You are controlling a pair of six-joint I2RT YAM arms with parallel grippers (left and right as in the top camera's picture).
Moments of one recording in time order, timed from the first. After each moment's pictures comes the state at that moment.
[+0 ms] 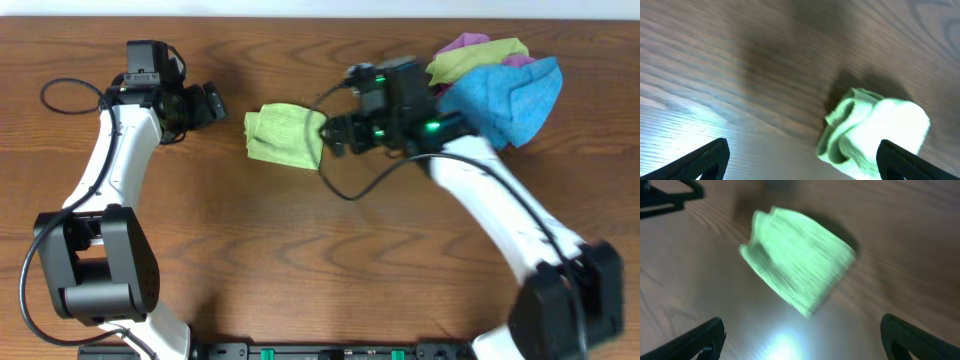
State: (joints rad) left arm 0.06 1.83 1.41 -0.70 0.25 -0.37; right arm 0.39 1.67 1.34 -0.56 -0.34 0.12
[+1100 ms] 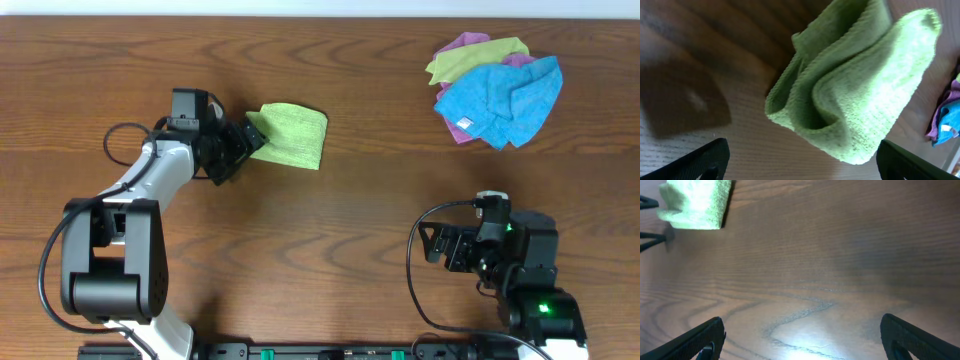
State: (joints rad) left arm -0.05 1.83 1.07 -0.37 0.48 -0.70; right arm -0.01 0.68 0.47 -0.64 -0.34 0.26
